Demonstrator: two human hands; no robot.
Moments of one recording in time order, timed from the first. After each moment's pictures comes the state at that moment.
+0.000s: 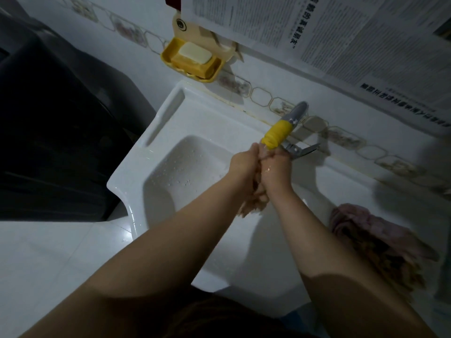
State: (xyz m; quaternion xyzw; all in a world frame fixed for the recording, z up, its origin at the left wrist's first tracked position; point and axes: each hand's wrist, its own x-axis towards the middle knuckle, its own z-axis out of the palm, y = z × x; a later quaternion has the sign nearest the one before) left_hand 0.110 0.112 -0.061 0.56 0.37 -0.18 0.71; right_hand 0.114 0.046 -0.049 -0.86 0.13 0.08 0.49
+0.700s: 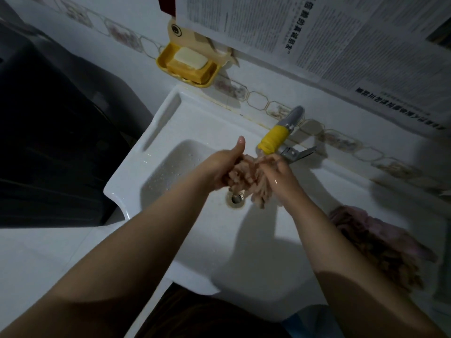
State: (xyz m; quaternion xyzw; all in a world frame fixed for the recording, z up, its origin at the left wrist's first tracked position) left_hand 0.111 0.163 -0.057 0.58 0.26 -0.31 0.71; right_hand 0.113 0.007 -0.052 -0.81 0.08 0.26 0.52
